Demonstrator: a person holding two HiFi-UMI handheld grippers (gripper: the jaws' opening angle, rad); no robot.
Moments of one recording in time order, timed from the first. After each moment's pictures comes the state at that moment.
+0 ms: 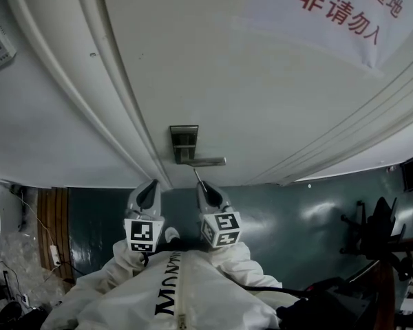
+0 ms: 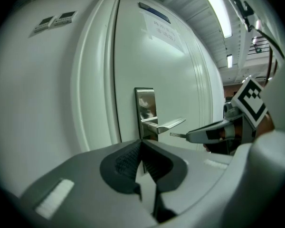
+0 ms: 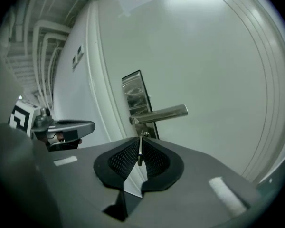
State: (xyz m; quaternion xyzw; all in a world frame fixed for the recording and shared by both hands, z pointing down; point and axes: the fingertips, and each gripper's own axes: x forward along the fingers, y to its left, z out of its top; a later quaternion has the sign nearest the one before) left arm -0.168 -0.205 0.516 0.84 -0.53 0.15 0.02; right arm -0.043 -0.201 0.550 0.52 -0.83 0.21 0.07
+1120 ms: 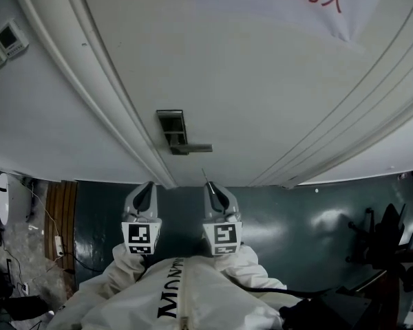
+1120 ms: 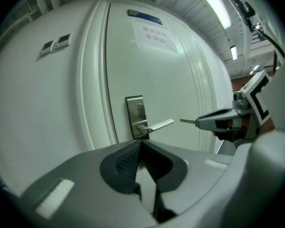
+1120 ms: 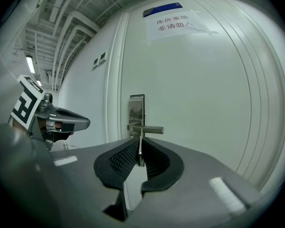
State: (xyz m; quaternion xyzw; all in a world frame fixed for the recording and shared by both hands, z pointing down) left arm -0.142 -0.145 0.504 0.80 -0.58 0.15 0.00; right arm 0.011 -0.146 0.513 0.52 -0.85 0.06 0.09
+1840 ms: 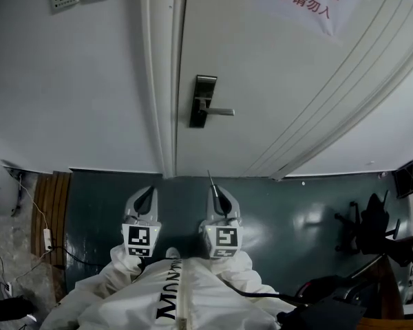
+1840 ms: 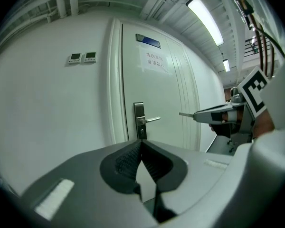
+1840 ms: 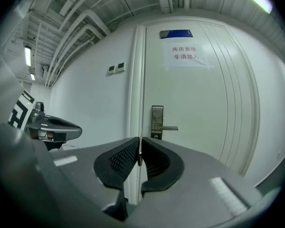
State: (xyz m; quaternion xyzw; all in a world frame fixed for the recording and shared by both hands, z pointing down) left arm -0.231 0.021 0.512 0.83 -0.55 0.11 0.00; right arm -0.068 0.021 0.494 0.58 -0.81 0.03 0.08
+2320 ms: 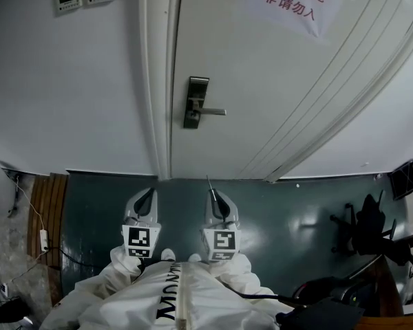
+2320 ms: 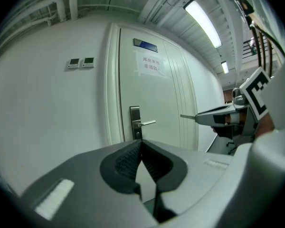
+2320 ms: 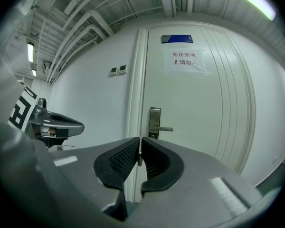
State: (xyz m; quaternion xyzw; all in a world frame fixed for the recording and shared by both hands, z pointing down) left arm -0.213 0.047 0.502 0.83 -0.55 0.10 -0.01; right arm -0.050 0.054 0.489 0.59 -0.80 0.02 0.09
